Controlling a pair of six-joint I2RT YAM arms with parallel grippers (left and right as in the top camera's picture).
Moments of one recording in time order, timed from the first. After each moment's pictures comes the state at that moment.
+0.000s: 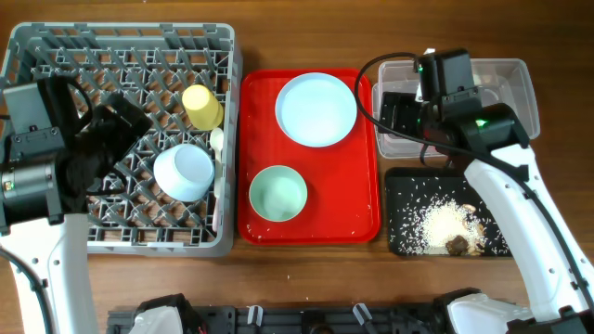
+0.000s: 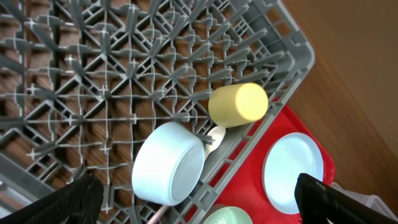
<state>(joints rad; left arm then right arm) 0.20 1.20 1.42 -1.17 0.05 -0.64 0.27 1.42 1.31 -0.88 0.14 0.29</state>
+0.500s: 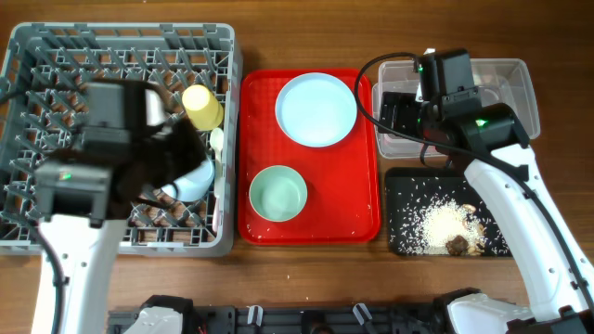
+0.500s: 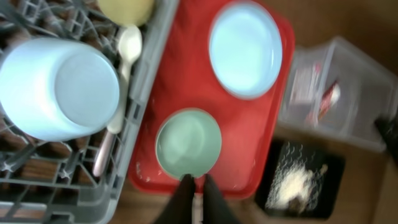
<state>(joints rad) -0.16 1.21 1.42 -1.25 0.22 -0.59 0.27 1.42 1.31 -0.88 0.14 0.29</state>
